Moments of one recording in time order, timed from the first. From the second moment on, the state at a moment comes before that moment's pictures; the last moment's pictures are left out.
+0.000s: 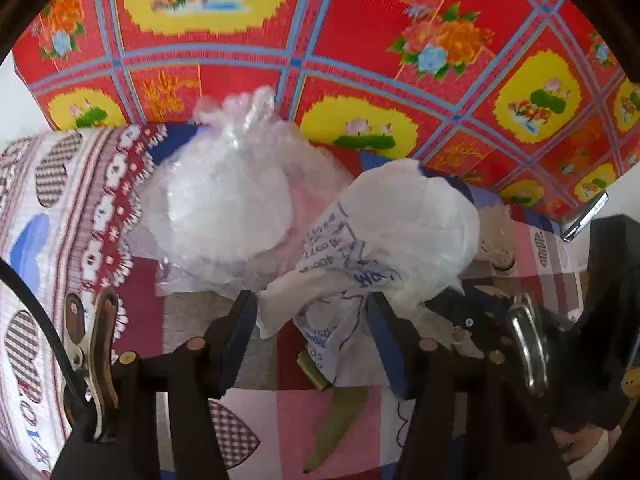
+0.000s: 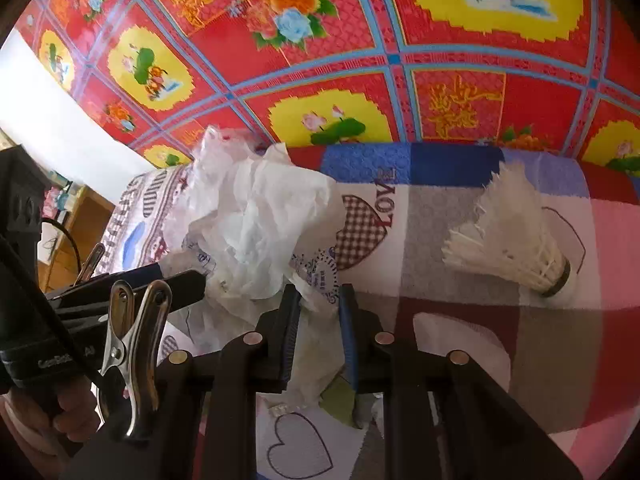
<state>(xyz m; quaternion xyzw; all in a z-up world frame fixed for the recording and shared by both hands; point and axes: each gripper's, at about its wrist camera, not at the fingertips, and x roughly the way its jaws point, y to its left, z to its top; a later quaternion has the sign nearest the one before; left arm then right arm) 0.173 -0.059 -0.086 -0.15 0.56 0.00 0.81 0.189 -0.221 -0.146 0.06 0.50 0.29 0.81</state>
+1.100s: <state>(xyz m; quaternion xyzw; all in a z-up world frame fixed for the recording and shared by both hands) 0.187 -0.099 -0.119 -0.15 0.57 -0.03 0.81 0.203 -0.231 -0.165 0.09 0.51 0.30 0.80</state>
